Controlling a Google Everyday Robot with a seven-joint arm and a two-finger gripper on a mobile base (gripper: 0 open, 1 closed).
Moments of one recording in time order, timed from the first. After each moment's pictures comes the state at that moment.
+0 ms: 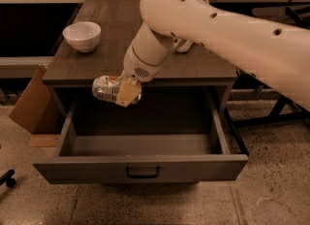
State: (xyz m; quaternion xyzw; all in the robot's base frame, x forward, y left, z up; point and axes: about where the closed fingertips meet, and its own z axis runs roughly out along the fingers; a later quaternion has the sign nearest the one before) arm 0.556 0.072 0.839 -0.66 0.70 0.12 0.23
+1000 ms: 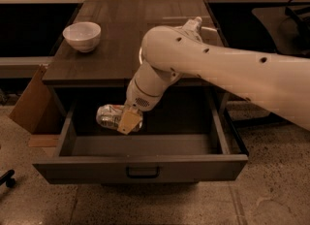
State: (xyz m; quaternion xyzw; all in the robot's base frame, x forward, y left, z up) arm 0.521 0.072 0.763 -0.64 0.73 0.16 0.19
